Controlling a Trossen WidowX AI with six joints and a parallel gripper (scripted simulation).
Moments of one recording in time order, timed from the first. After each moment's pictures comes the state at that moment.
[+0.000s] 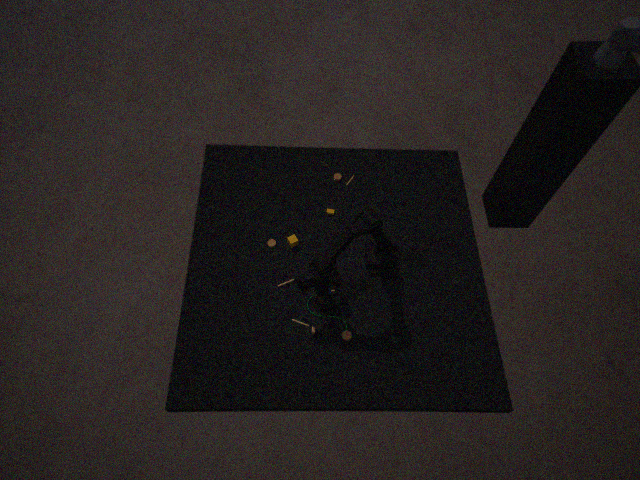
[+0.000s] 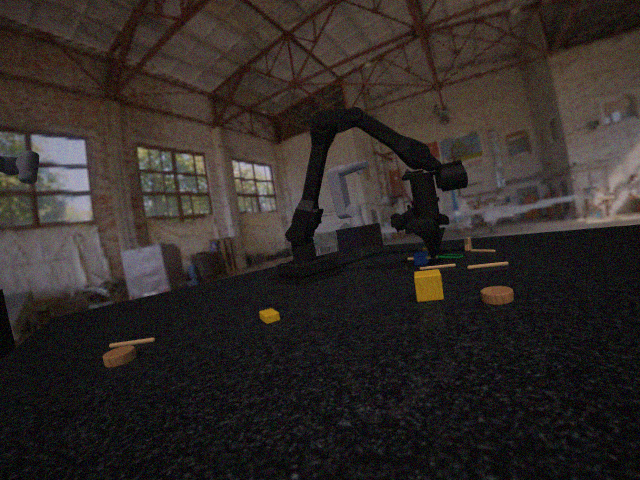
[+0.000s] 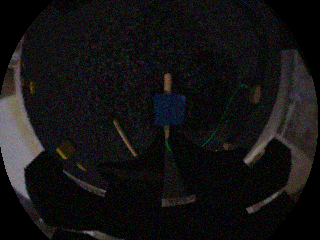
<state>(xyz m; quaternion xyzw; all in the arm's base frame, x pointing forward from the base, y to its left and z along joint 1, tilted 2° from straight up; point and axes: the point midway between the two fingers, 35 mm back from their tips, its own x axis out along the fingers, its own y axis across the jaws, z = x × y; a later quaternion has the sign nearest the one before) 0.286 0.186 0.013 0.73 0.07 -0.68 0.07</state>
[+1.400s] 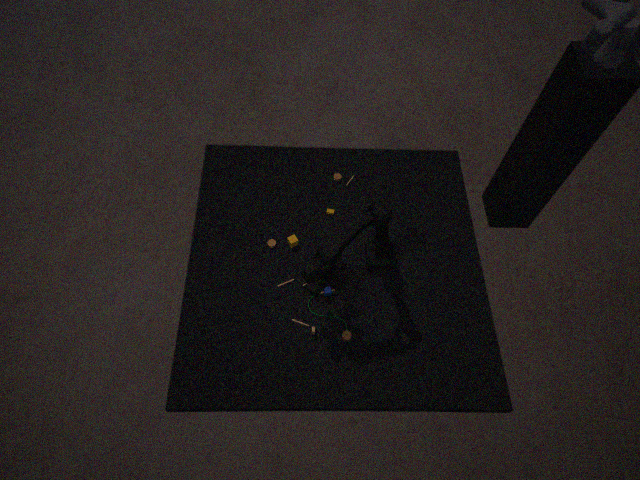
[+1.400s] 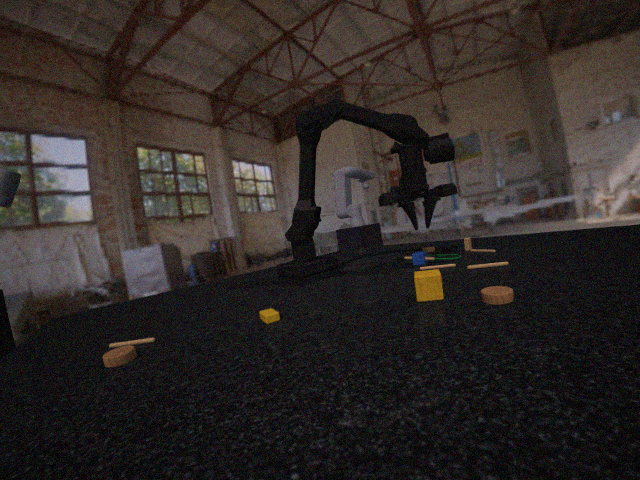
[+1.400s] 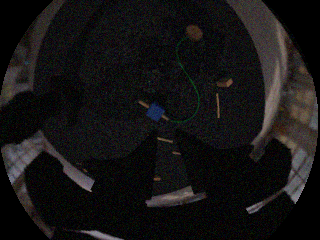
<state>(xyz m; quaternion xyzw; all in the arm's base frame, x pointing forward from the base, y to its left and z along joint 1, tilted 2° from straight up) 0.263 0.182 0.086 0.67 -0.25 -0.64 -0.27</state>
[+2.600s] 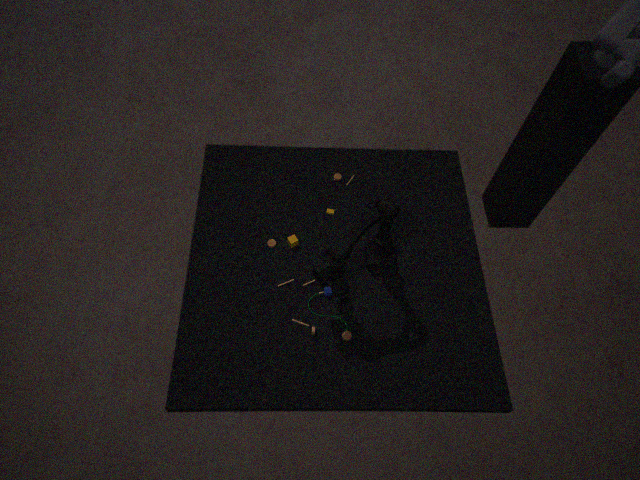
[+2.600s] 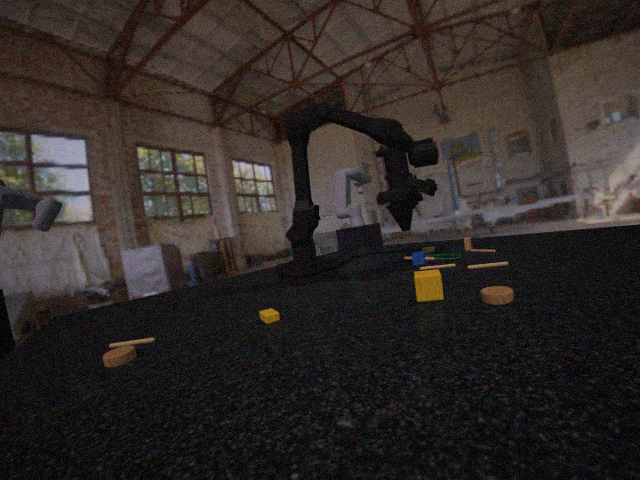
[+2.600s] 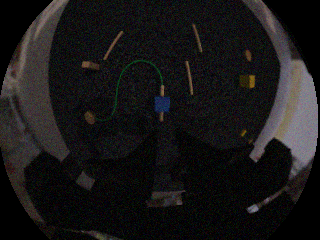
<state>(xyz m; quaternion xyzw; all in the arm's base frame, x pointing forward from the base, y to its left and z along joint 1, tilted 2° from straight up) 0.224 0.172 0.084 0.09 -0.69 -0.08 -0.72</state>
